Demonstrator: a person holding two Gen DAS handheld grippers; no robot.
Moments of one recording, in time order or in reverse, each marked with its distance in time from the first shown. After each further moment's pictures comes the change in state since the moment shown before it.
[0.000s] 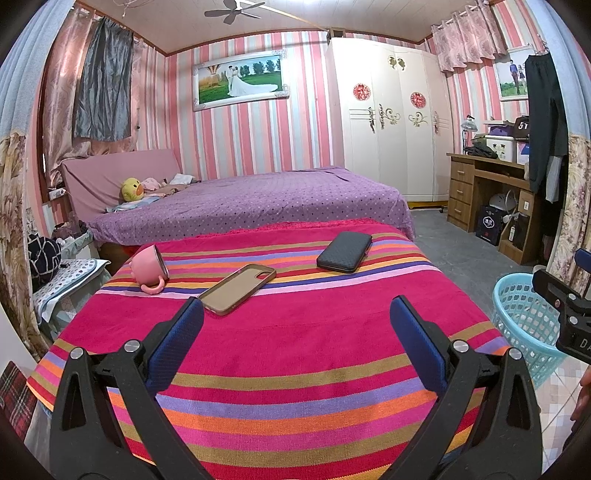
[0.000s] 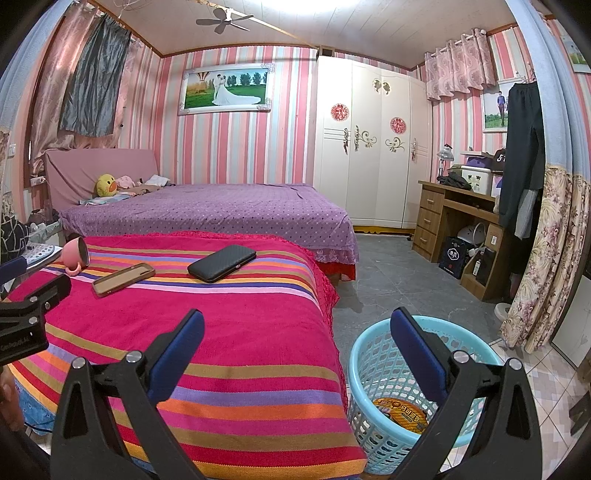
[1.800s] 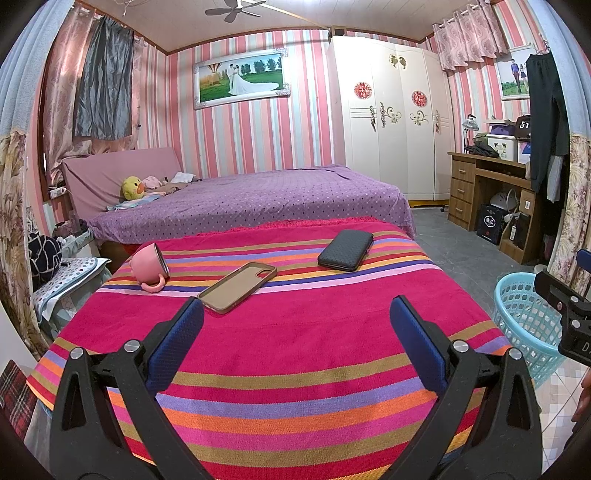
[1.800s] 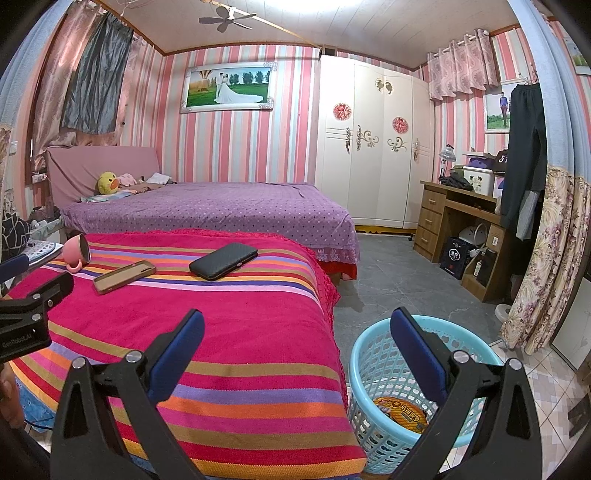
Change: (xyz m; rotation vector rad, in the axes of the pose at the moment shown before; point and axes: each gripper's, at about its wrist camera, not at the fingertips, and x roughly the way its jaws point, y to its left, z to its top) left arm -0.001 0.001 0.001 -0.004 0.003 0.005; right arm 0.000 0.000 0.001 -0.002 0.001 0.000
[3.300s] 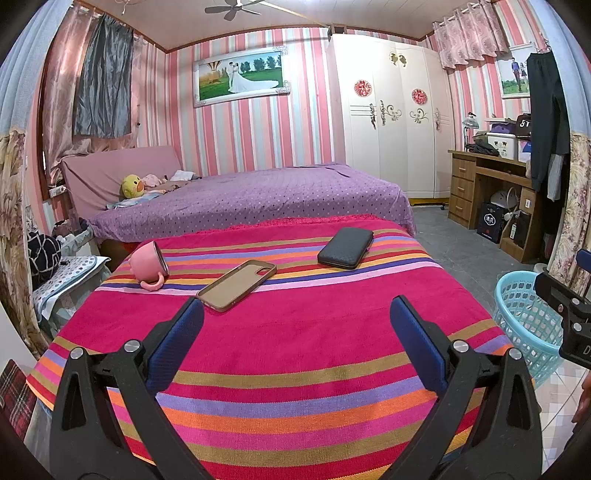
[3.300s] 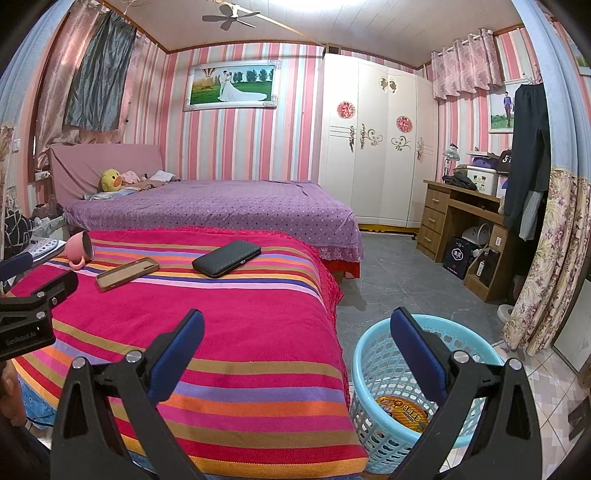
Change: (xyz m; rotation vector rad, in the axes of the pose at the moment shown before) left arm -0.001 0.000 0.000 0.000 0.008 0.000; right arm 0.000 0.001 -0.005 -0.005 0.009 0.011
